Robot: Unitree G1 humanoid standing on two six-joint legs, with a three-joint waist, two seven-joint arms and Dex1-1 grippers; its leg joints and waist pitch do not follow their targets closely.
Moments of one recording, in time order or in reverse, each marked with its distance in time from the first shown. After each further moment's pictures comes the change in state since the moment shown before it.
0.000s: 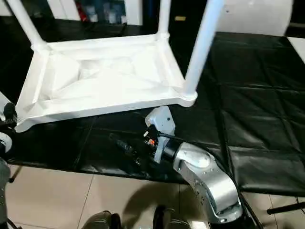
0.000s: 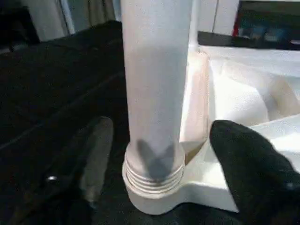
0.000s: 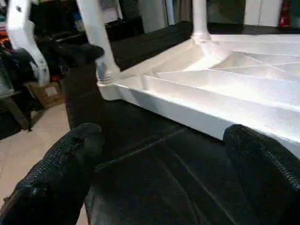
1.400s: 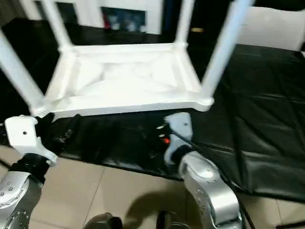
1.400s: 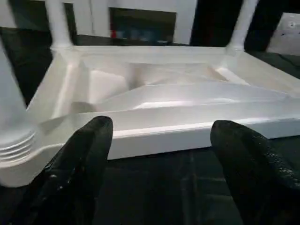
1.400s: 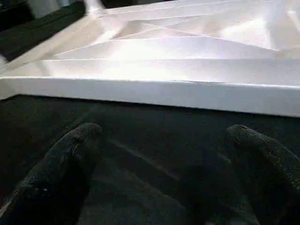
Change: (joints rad) left arm 0.223 -0.049 -0.378 -0.245 -0.052 -0.037 -0.175; right arm 0.140 0.092 -0.114 -0.003 -0.107 0.069 -0.375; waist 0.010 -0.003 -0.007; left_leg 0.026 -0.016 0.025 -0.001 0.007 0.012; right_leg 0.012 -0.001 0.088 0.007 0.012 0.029
